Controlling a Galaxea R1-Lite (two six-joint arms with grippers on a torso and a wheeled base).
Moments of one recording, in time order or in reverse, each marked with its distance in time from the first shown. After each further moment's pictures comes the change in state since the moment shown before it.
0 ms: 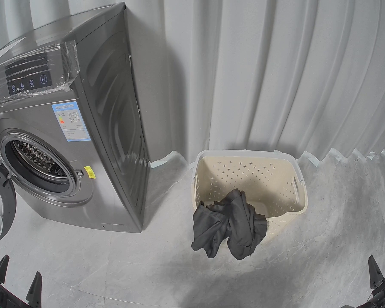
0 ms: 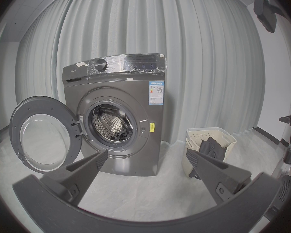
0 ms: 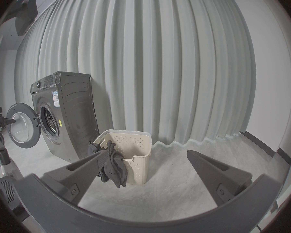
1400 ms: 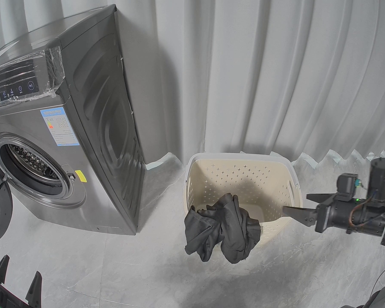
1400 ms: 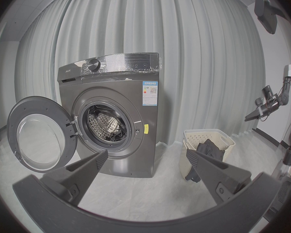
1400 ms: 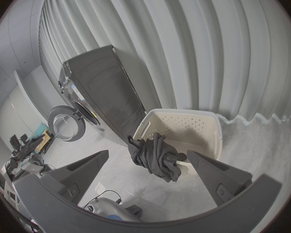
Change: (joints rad) left arm 0.000 0.000 0.000 -0.001 -0.001 -0.009; right arm 0.376 1.433 -0.356 -0.695 0.217 0.165
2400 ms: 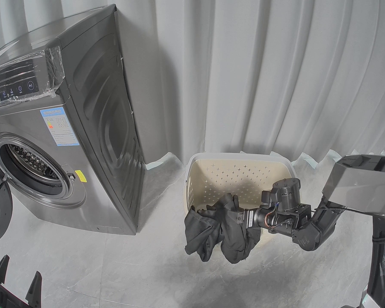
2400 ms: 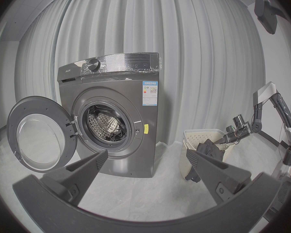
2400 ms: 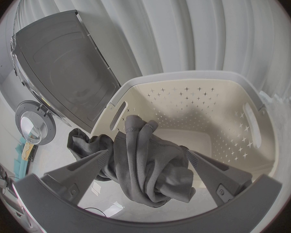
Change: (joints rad) left arm 0.000 0.000 0.000 0.000 0.000 0.000; right arm 0.095 0.837 -0.391 -0.305 -0.206 0.115
